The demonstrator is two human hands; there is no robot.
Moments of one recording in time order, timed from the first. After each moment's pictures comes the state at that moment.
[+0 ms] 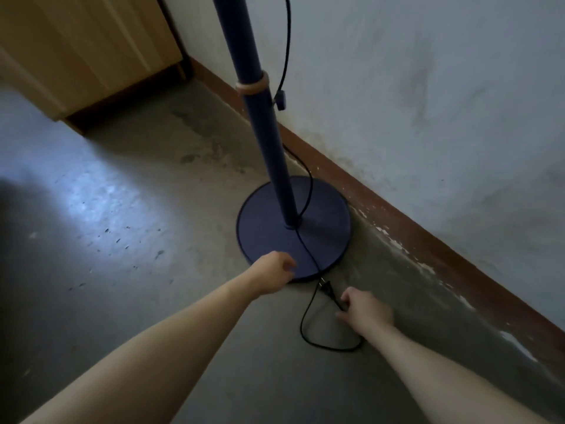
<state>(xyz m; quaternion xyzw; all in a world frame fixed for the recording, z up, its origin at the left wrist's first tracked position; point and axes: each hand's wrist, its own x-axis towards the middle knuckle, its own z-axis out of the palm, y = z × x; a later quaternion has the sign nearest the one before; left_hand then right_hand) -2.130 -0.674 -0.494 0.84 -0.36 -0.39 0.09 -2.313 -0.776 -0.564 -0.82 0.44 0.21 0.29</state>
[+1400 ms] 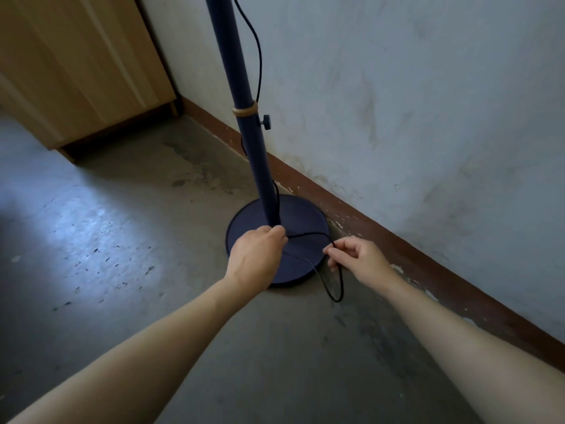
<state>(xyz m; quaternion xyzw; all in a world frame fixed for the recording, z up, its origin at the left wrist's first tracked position) -2.172 -0.656 -0.418 0.85 -0.52 0.02 0.13 -2.330 -0.792 -0.451 -0.73 0.30 -0.15 0.59</state>
